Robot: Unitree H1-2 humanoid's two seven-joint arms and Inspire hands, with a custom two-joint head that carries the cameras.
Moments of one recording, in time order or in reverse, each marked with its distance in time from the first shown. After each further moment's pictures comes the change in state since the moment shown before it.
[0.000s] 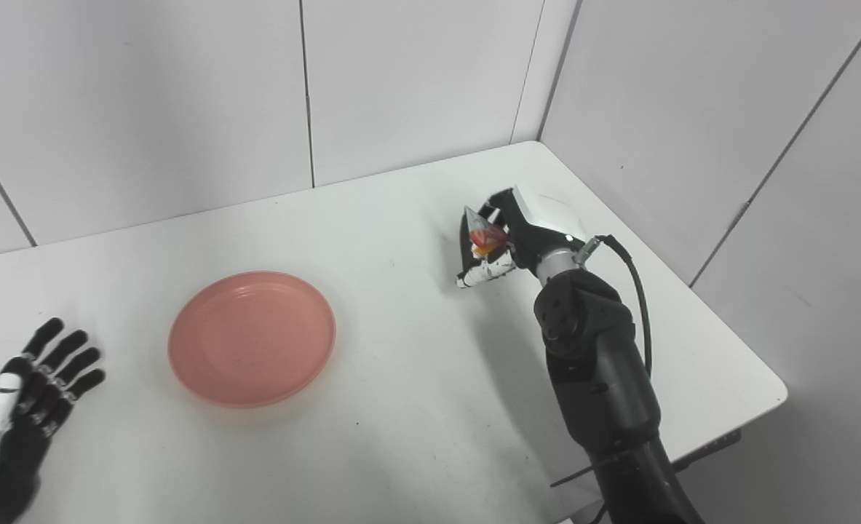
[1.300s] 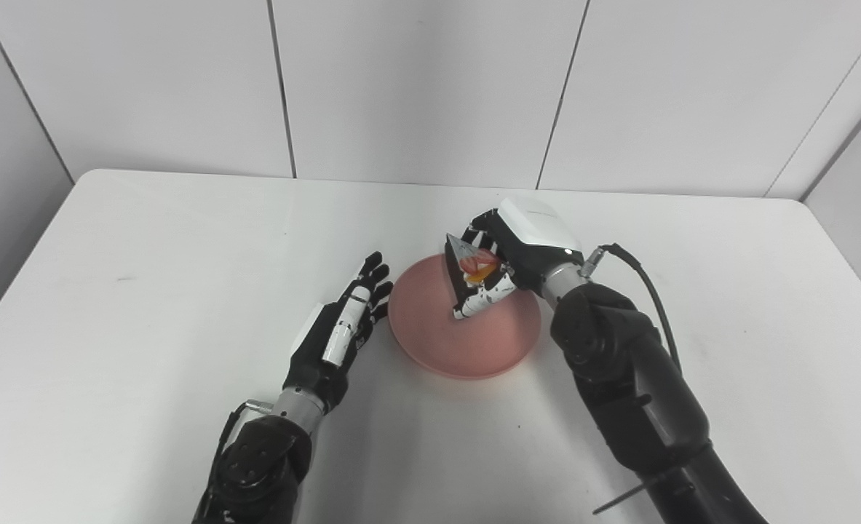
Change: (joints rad) left arm 0.029 -0.245 -0.158 -0.125 0.233 0.047 0.248; right arm -0.262 0.092 0.486 0.379 0.230 -0.095 -0.148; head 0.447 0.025
